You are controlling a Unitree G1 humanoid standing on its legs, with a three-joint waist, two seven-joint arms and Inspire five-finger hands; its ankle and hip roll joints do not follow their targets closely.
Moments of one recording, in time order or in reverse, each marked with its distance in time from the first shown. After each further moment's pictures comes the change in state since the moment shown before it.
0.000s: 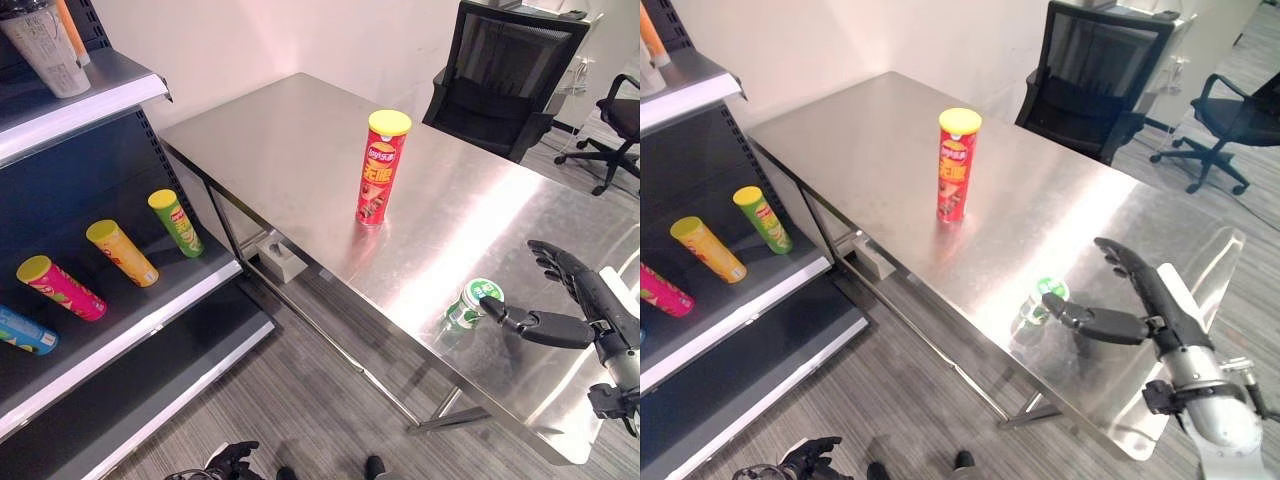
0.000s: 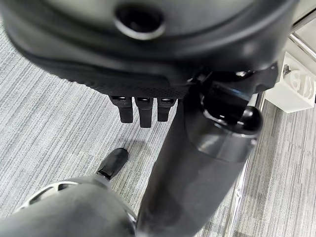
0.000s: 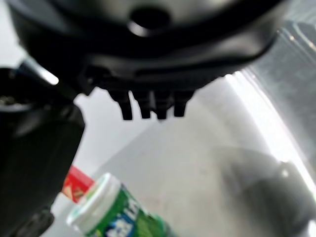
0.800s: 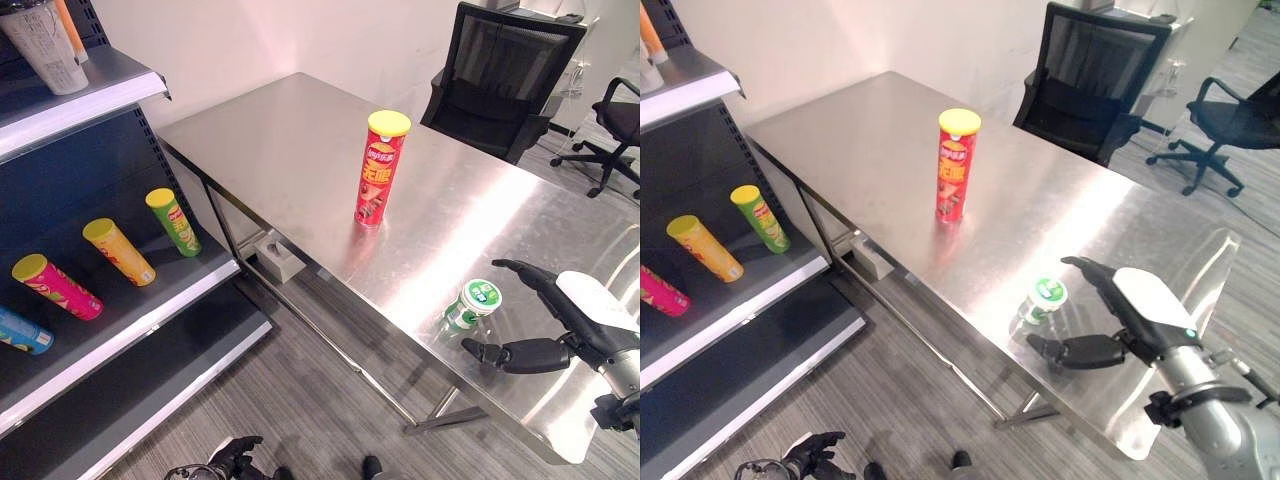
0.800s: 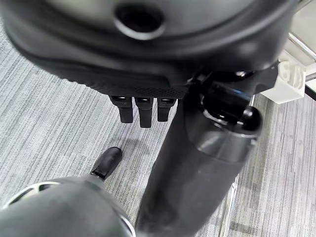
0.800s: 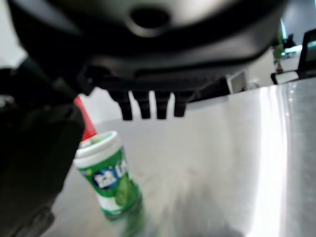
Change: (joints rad) left arm -0.023 -0.001 -0.011 0.002 0.040 -0.016 0.001; right arm 0.120 -0.116 0.019 -0.117 -0.349 -0.060 -0.023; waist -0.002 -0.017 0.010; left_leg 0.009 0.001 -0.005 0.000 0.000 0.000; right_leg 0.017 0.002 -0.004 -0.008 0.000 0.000
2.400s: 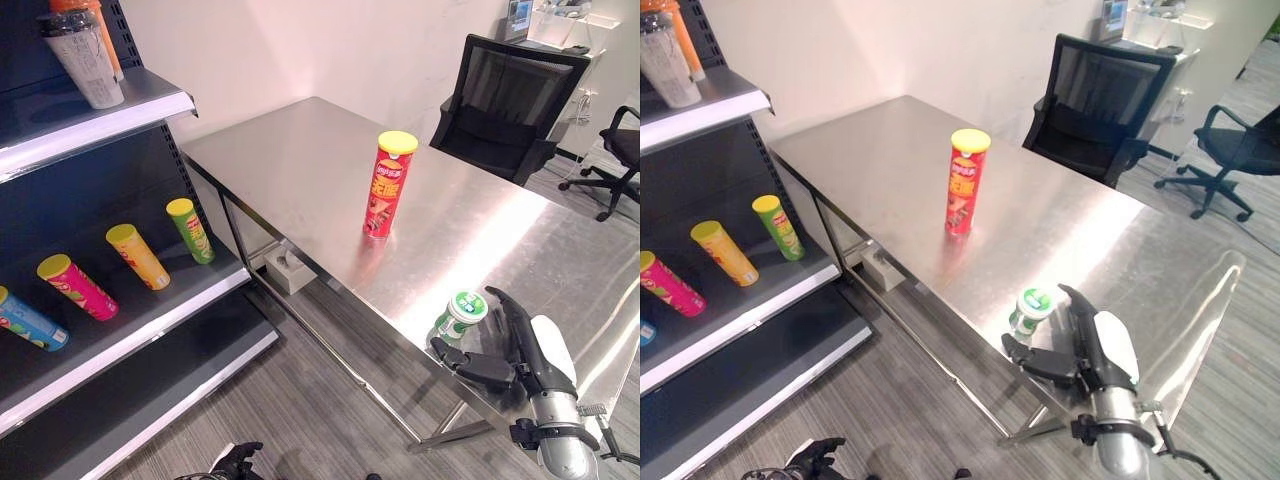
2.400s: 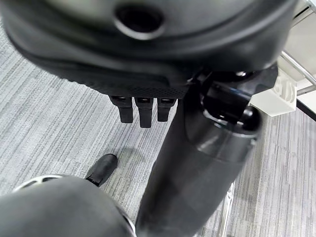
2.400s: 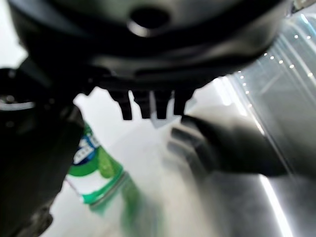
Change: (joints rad) left arm 0.041 -0.024 -0.036 -0.001 -0.002 0.002 0.083; right arm -0.097 0.366 0.276 0.201 -0.069 0.037 -0.355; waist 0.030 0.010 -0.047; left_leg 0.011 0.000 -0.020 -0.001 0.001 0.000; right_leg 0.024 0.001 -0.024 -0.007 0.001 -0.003
